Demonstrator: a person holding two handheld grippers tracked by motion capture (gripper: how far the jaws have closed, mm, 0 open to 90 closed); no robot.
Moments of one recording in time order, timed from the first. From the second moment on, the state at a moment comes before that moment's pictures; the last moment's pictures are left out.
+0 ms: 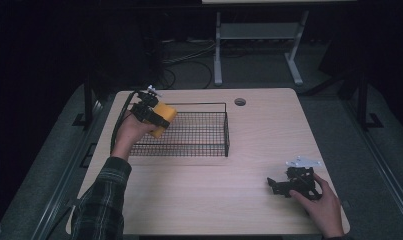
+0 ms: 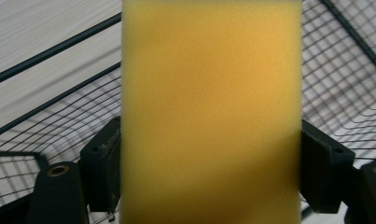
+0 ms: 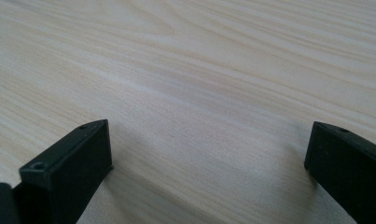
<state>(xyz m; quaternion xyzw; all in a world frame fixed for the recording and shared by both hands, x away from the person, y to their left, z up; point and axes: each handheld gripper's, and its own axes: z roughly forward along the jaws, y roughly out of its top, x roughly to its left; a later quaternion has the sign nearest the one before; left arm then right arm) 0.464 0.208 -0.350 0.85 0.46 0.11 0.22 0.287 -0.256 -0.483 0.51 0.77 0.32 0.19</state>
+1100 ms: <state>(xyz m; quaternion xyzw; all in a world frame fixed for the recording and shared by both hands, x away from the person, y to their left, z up) 0.477 0.254 -0.386 0.82 0.54 0.11 0.17 0.287 -0.256 -0.484 0.51 0.77 0.32 0.19</state>
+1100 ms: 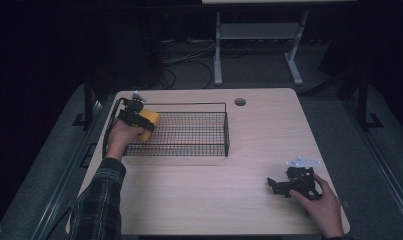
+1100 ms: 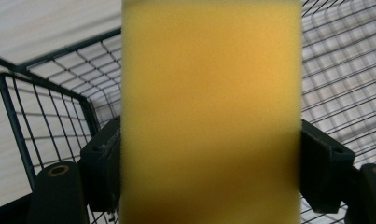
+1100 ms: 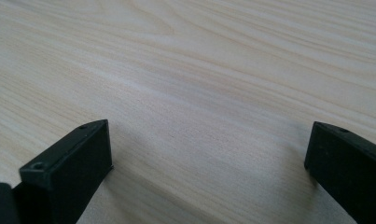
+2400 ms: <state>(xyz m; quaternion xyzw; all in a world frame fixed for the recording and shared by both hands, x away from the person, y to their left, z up) 0.476 0.257 -0.405 0.82 0.54 0.09 0.15 0.287 -0.255 -0.483 0.51 0.77 0.32 0.19</state>
